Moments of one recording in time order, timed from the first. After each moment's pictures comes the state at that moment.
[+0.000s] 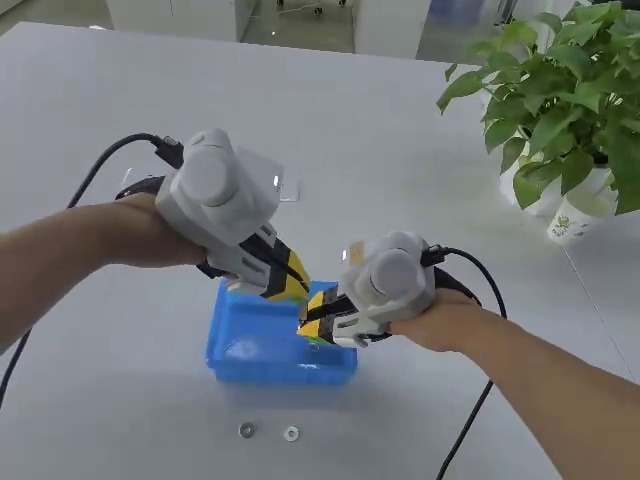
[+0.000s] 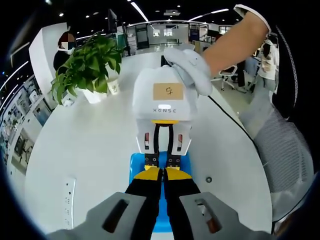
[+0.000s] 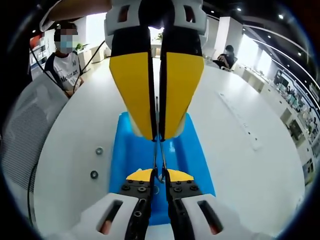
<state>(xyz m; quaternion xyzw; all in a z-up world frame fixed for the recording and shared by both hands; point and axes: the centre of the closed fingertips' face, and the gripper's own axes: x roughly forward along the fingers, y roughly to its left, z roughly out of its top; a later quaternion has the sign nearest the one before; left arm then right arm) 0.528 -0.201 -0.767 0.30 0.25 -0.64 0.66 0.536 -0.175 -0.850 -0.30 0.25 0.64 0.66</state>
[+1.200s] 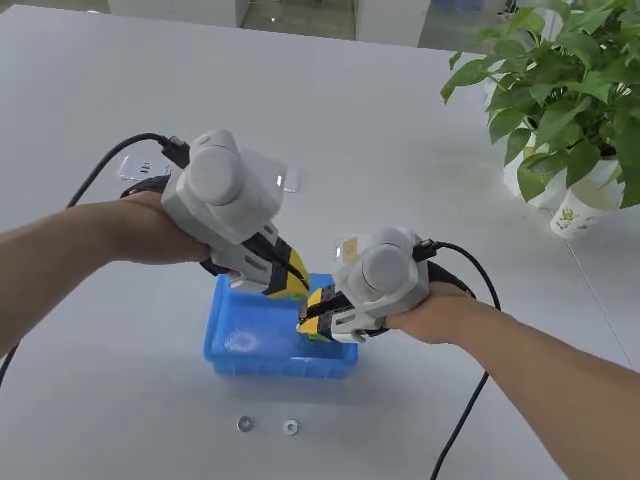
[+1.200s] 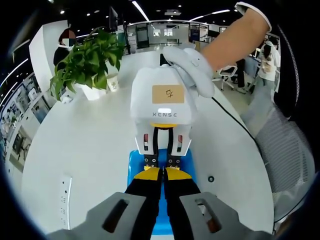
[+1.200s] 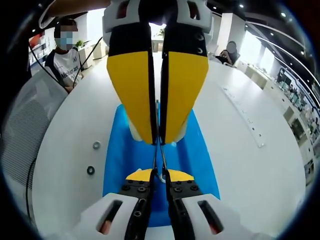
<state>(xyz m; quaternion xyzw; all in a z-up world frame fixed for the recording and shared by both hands) 0.529 -0.201 -0.779 0.29 0.26 -0.64 0.66 0.536 -0.176 -0.864 -0.31 0.26 0.64 0.65</state>
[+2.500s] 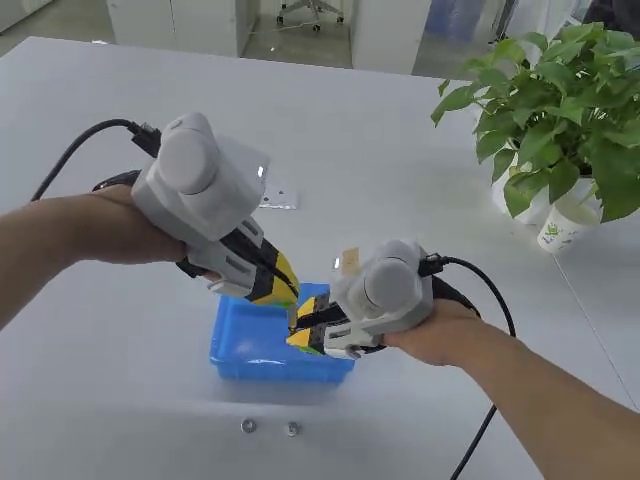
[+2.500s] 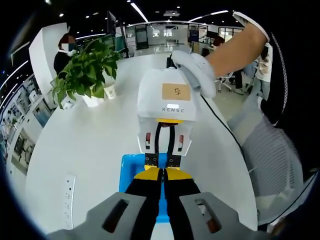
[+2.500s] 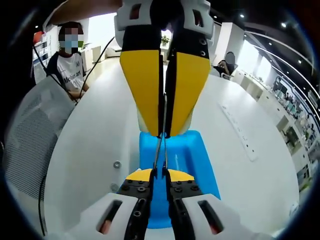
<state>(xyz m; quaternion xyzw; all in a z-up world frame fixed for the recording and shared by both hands) 0.487 -0.190 -0.729 0.29 0.25 -0.64 0.66 0.496 -0.163 -0.812 -0.31 0.22 0.63 0.67</state>
